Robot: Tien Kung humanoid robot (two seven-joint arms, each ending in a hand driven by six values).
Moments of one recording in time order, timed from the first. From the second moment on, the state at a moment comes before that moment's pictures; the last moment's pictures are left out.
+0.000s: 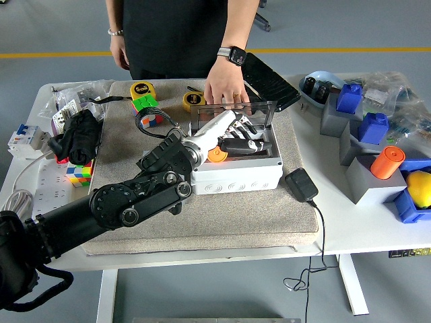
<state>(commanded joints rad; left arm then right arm) -0.86 0.00 -0.46 -1.00 1.23 0.31 0.28 0.11 -0.20 0.31 0.32 0.22 -0.19 0.03</state>
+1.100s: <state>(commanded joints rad) -0.59 0.22 -0.78 -1.51 1.18 0.24 0.19 0.10 -0.20 0.33 0.32 0.22 -0.19 0.04</state>
